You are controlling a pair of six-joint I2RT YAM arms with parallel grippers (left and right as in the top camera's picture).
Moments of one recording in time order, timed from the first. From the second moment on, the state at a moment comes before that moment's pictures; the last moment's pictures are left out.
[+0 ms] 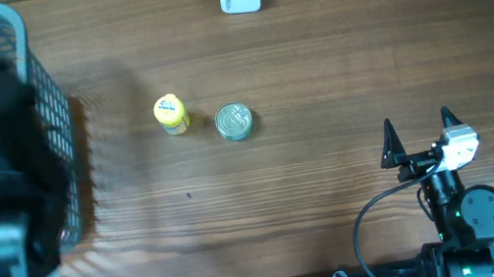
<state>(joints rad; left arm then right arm) -0.10 1.12 1.56 -0.91 -0.84 -1.30 -0.08 0.02 0.01 0.00 -0.14 0.04</state>
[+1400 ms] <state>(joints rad) 0.52 1.76 1.23 -1.09 -0.25 -1.50 -0.08 0.02 0.01 0.00 -0.14 0.04</state>
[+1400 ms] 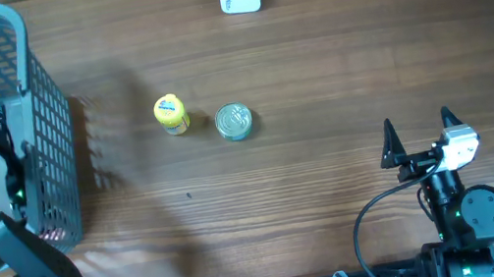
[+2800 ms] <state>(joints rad) 0.52 1.75 1.14 -1.00 -0.29 -1.51 -0.08 0.02 0.01 0.00 -0.14 0.04</state>
